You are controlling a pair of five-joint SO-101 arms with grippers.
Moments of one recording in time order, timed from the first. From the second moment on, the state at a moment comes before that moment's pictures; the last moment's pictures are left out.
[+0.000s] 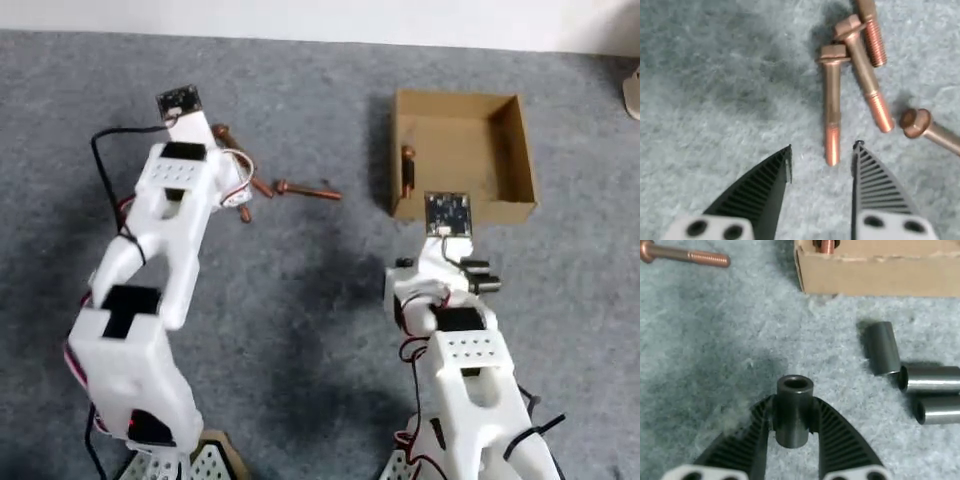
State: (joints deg) left arm -0.9 21.1 -0.1 59.7 31.2; right arm -8.3 -43.3 71.3 31.0 -2.1
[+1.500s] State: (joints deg) left arm 3.2 44.0 -36.3 89.2 34.2; right arm -17.4 -79.9 93.2 28.2 3.5
